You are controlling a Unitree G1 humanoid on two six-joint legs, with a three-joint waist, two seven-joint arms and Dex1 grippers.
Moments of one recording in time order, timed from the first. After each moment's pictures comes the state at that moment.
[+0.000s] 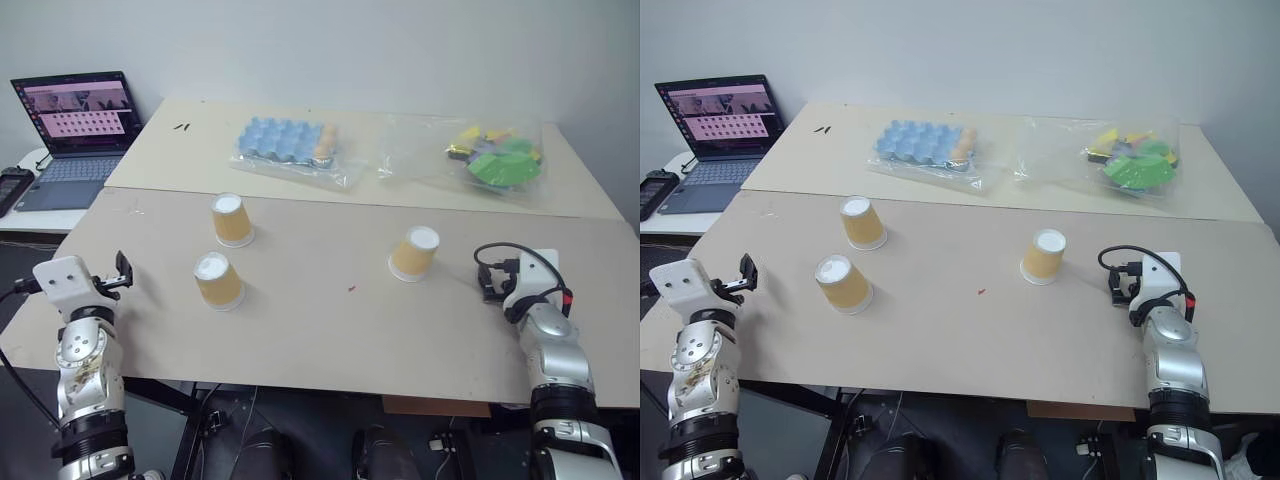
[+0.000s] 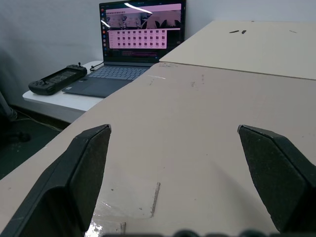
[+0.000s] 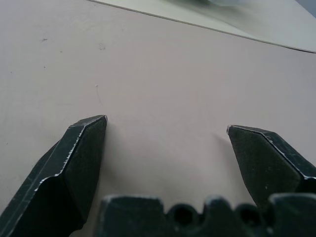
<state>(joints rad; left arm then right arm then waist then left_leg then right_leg) -0.21 0.42 0.49 0.21 -0.26 0.05 -0.04 -0.34 -0.47 -0.29 0.39 0.10 0.18 0.17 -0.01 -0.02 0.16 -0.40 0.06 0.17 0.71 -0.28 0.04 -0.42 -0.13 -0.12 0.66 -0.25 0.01</state>
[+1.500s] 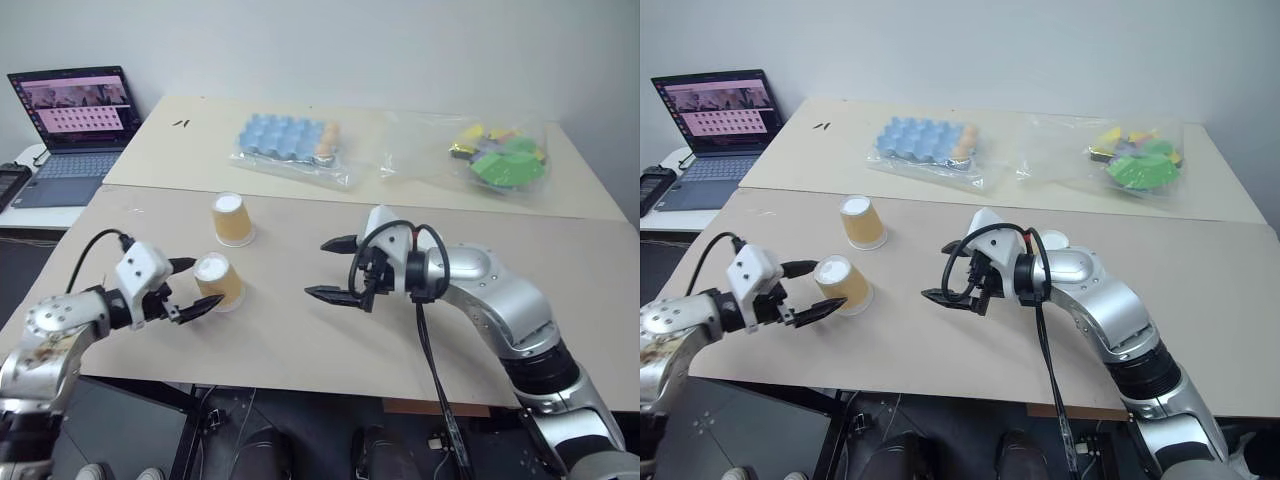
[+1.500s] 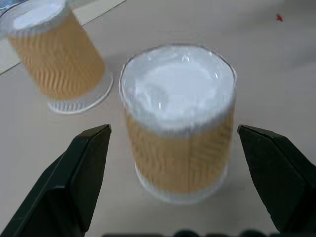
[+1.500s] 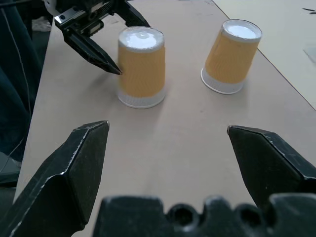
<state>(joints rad) -0.17 0.85 0.15 -0.05 -0.38 0.26 -0.96 -0.62 -0.56 0.27 -0.36 0.44 0.68 0.79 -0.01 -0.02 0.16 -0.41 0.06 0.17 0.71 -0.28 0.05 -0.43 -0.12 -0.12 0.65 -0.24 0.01</state>
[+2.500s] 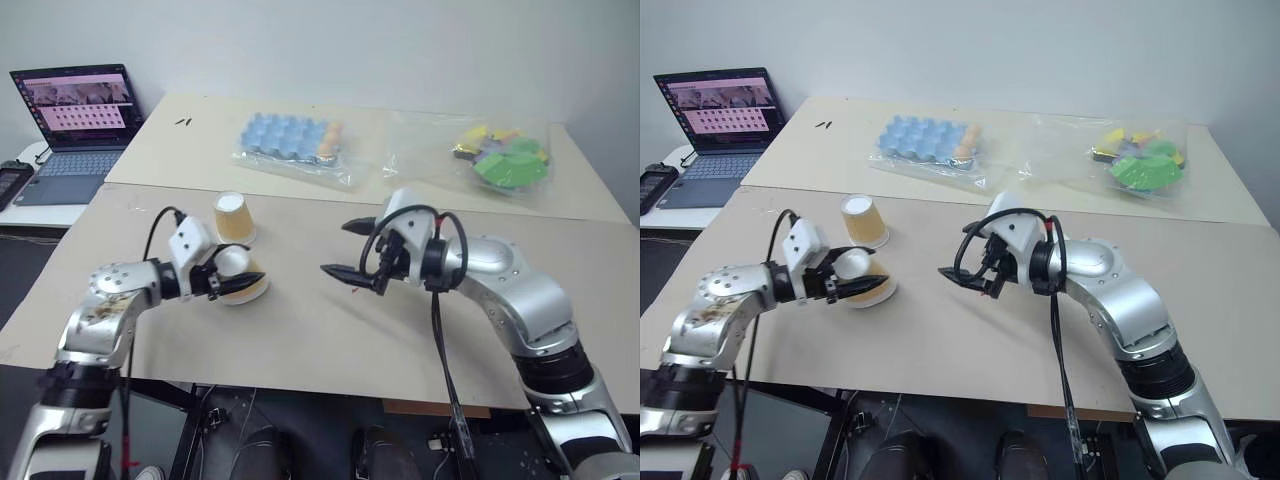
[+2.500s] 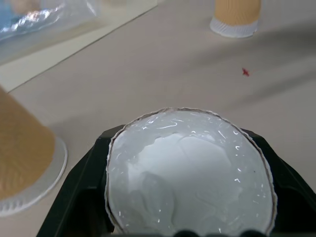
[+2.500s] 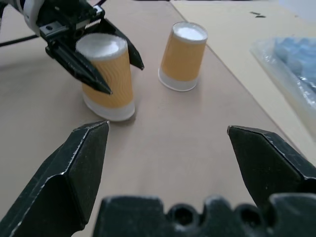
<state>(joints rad) -0.48 0.63 -0.03 0.03 -0.35 0.33 -1.01 -0.65 -0.58 0.16 -0.36 0.41 0.72 0.73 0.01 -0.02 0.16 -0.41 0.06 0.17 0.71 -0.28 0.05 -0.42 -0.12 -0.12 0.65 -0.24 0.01</state>
